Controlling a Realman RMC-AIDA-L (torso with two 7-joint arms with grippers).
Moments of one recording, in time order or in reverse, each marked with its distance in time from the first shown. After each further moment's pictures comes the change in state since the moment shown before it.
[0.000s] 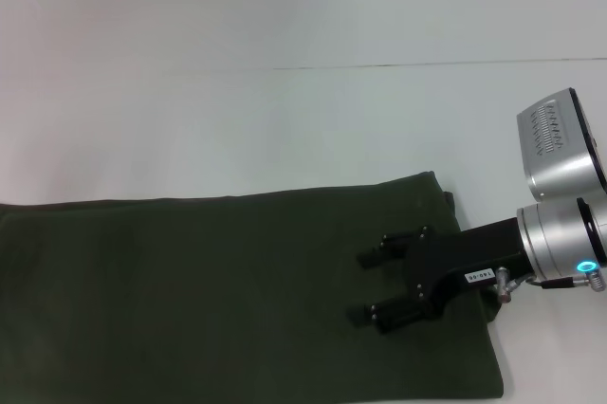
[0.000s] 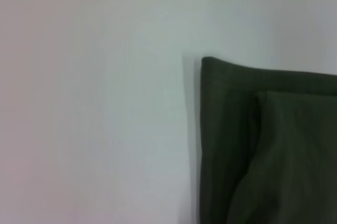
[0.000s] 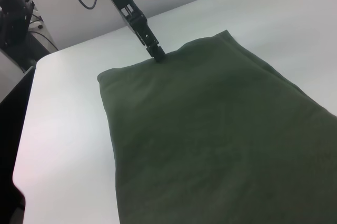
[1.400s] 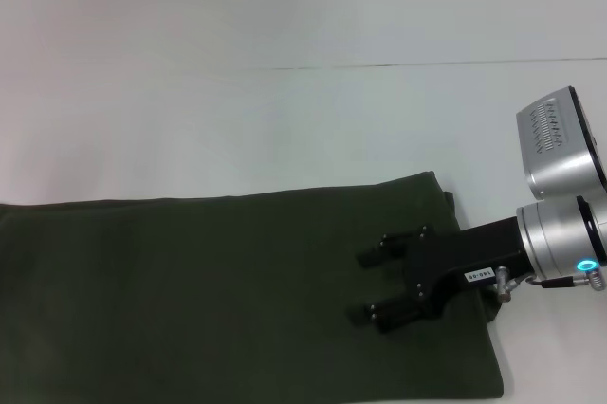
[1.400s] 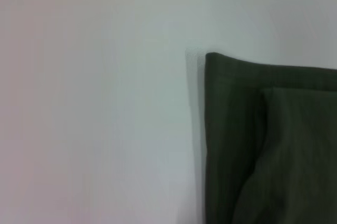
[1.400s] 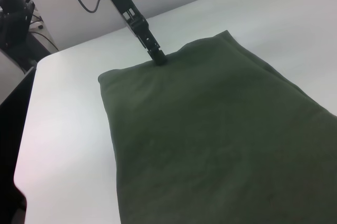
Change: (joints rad) left arm -0.002 0.007 0.019 -0.029 0.000 -0.026 0.003; right arm -0.001 0.002 -0.002 -0.009 -0.001 -0.005 0.011
